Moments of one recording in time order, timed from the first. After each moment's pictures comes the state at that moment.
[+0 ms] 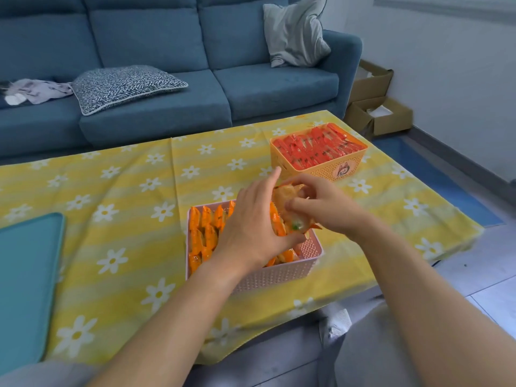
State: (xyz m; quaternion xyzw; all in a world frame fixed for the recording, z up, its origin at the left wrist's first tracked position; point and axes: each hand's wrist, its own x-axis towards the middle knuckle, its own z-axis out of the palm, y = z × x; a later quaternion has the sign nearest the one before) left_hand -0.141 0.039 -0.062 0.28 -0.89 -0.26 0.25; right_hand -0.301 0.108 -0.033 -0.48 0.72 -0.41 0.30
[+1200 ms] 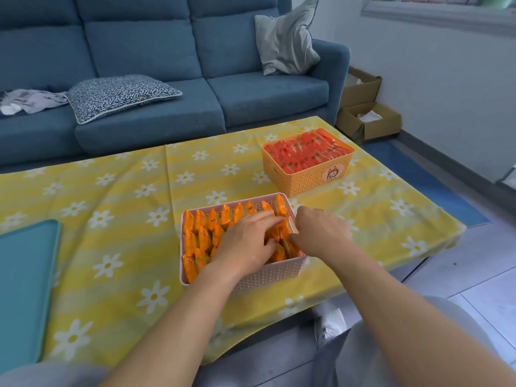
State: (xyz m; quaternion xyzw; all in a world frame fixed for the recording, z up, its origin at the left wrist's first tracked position) left_hand -0.148 0.035 -0.092 0.29 -0.93 -0.20 0.09; right_hand -0.291 0.120 -0.070 -0.46 0.88 -0.03 0.10
